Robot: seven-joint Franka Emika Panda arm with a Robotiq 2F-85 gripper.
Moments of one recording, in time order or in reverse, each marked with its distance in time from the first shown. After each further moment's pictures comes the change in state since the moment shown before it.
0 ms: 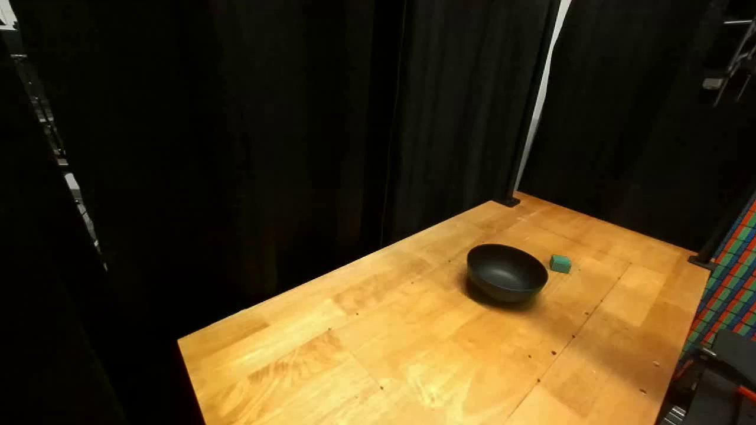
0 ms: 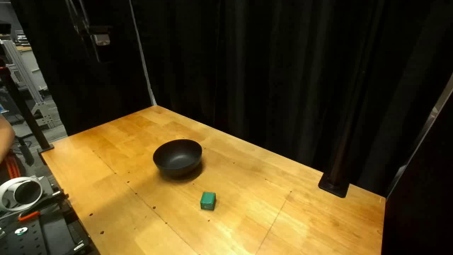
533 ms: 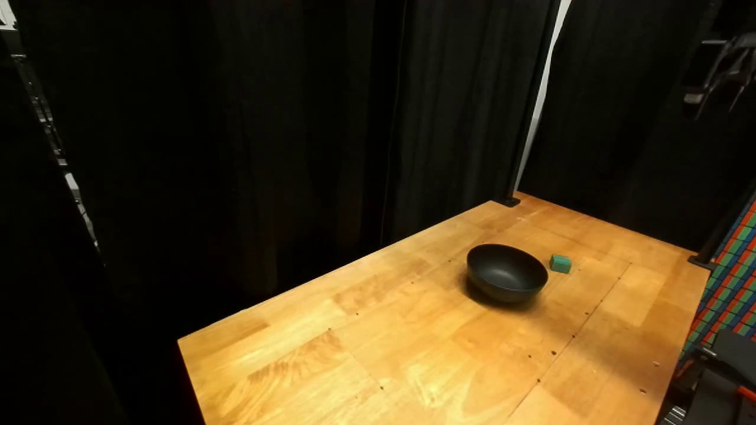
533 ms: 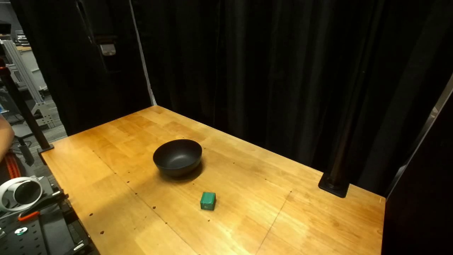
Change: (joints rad) arm -0.019 0.031 0.009 -0.035 -0.040 0.076 0.130
